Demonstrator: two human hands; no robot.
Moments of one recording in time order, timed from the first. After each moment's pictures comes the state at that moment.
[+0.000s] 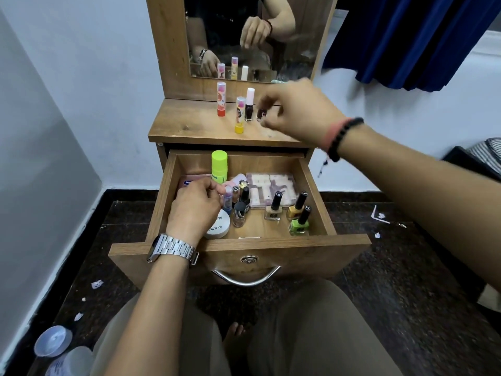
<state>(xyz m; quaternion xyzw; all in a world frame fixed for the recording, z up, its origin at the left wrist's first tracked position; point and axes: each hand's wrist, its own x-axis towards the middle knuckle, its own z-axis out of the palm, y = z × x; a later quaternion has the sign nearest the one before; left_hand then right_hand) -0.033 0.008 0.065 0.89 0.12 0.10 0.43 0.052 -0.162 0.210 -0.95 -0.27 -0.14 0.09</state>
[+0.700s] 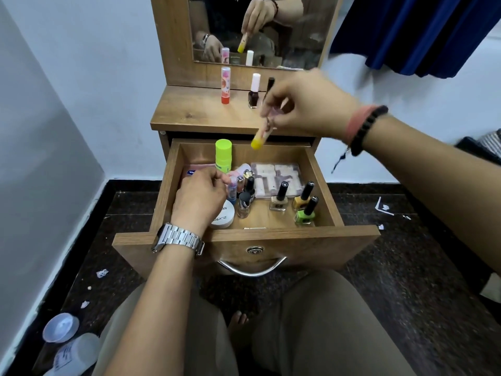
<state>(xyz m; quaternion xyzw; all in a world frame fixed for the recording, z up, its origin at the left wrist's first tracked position) -0.030 0.013 0.060 0.89 0.11 0.09 0.44 0.040 -0.164 0.212 -0.93 -0.32 -0.08 0.12</state>
